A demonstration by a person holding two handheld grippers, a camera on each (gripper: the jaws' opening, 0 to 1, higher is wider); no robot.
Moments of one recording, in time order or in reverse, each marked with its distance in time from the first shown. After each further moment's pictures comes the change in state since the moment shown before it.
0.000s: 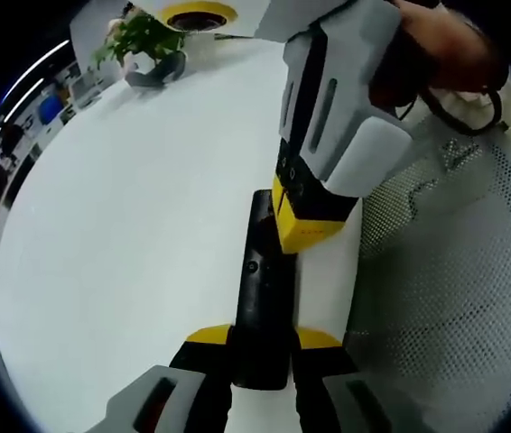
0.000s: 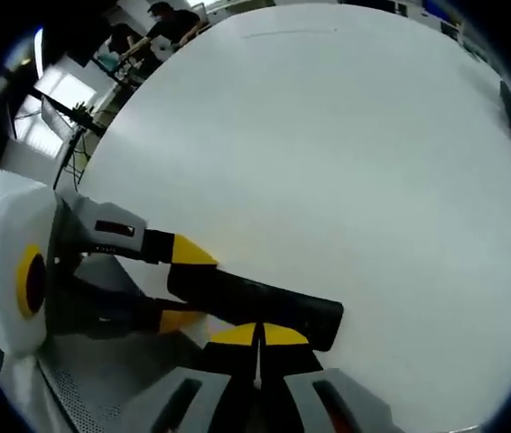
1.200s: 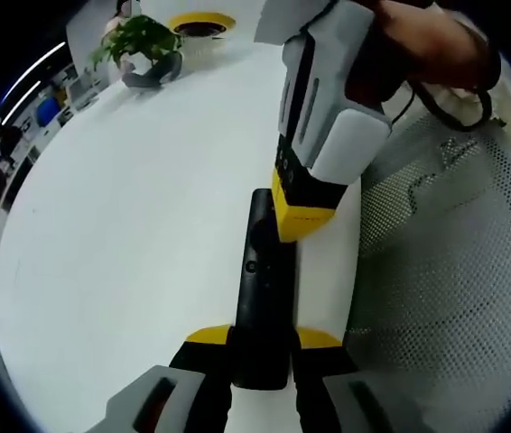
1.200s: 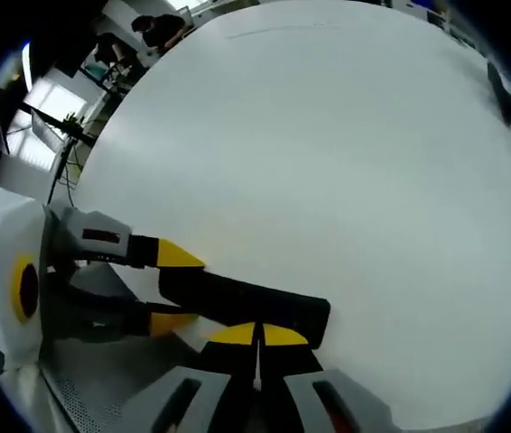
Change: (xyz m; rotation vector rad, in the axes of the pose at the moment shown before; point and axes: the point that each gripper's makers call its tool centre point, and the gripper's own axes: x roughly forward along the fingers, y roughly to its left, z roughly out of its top) left arm 0.000 0.000 -0.001 0.010 0.003 -0.004; right arm 0.001 -0.007 -0.001 0.072 -0.014 0.020
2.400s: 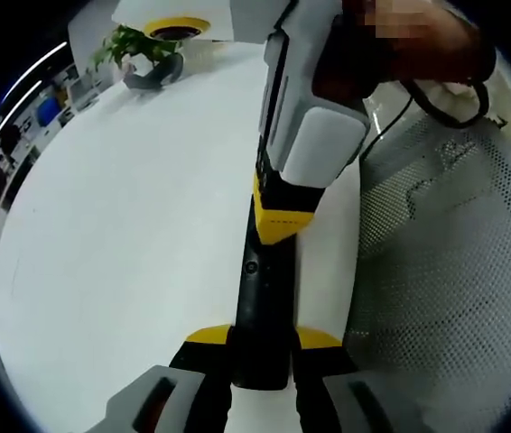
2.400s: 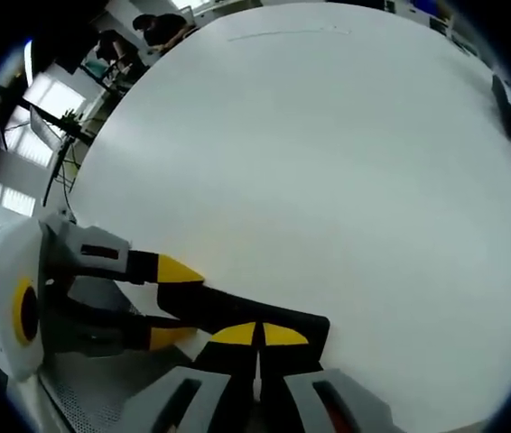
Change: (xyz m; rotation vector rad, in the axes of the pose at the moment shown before) left arm -0.001 0.000 0.000 -0.005 -0.019 -0.008; right arm 0.003 0.001 0.013 -0.028 -0.008 -0.042
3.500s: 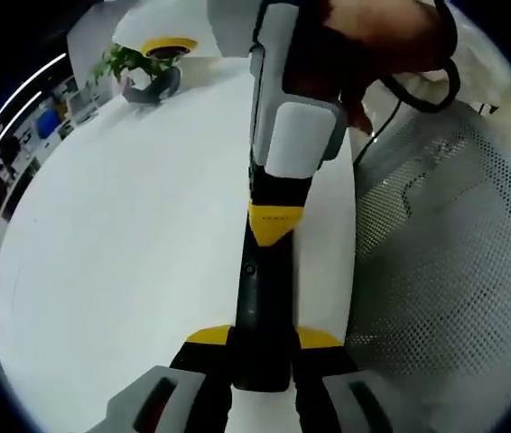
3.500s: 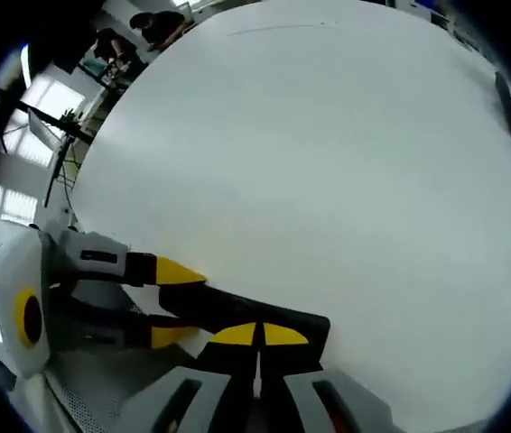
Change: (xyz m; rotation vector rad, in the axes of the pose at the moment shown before) left arm 0.000 0.000 0.001 0.033 -0.069 0.004; right arm -0.001 0.001 0.002 0.027 0.057 0.028
